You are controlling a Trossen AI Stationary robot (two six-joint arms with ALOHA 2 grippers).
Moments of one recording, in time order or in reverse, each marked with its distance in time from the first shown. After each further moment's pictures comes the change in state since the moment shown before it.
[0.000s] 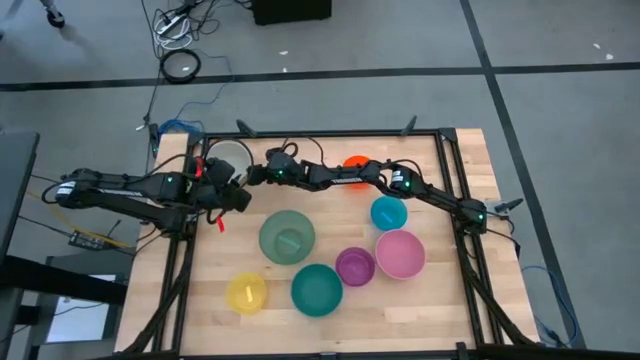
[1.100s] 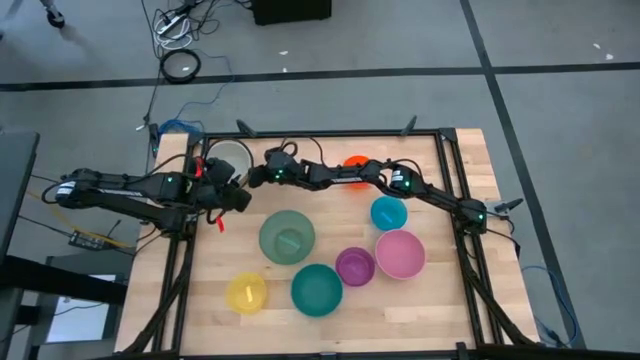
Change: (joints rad) left arm 0.000 0.000 0.000 -0.001 0.000 0.004; right arm -0.006 0.001 0.000 -0.011 -0.003 -0.130
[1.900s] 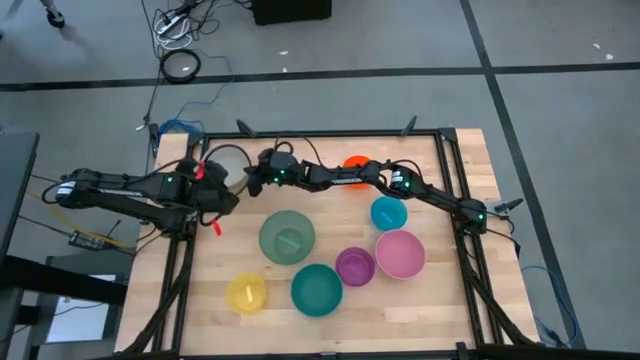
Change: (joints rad) left arm 0.000 0.000 0.000 -0.291 0.000 -0.031; right arm 0.008 0.002 0.000 0.131 -0.067 -0.360
